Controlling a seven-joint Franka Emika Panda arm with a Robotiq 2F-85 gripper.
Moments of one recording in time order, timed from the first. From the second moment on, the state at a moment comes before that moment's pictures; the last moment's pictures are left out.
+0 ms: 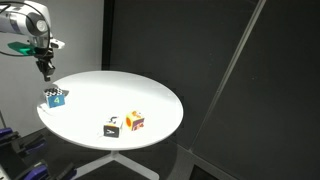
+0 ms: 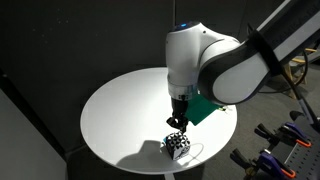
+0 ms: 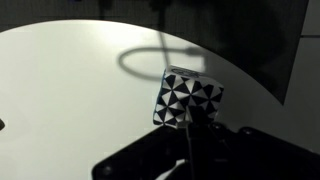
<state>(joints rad) 0.45 0.23 0.17 -2.28 -0.12 2.45 0.70</state>
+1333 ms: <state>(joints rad) 0.44 0.24 0.18 -2.28 -0.12 2.45 0.70</state>
